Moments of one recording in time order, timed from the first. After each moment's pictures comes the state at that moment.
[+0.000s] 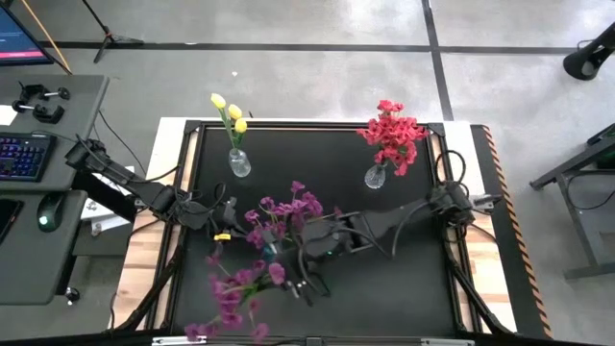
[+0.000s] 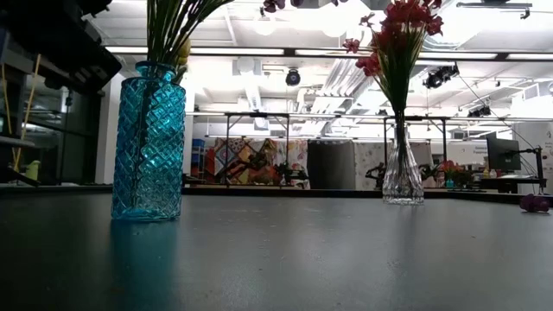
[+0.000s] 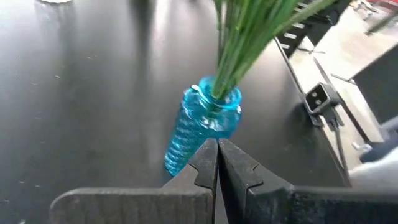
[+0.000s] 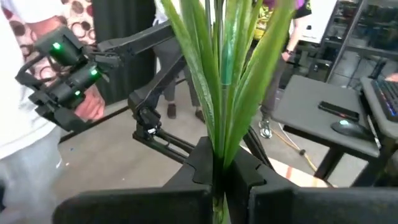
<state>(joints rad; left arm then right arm) -0.47 0.78 0.43 -0.17 -0.21 -0.42 0.38 2.07 2.10 -0.16 -0.14 -0.14</state>
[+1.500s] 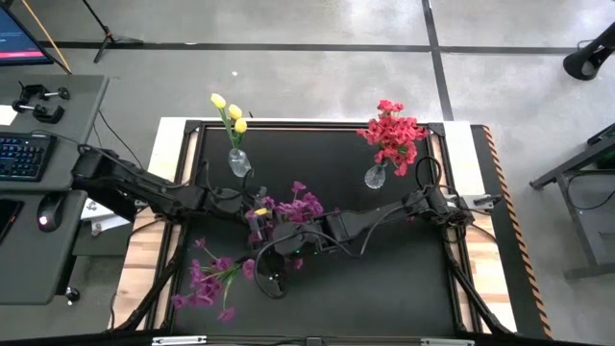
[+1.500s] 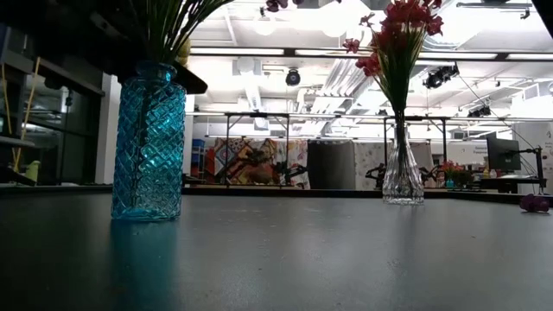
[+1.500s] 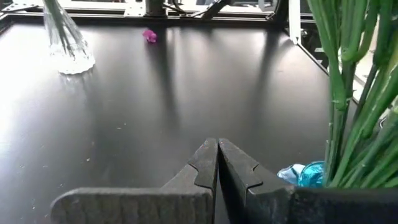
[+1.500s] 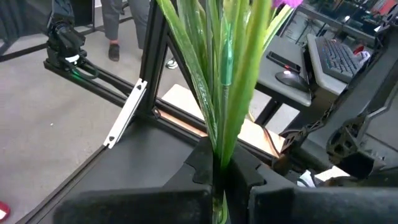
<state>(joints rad) -0.18 1.21 0.43 0.38 -0.03 -0.07 0.32 2.23 2.21 -0.30 0.06 -0.32</state>
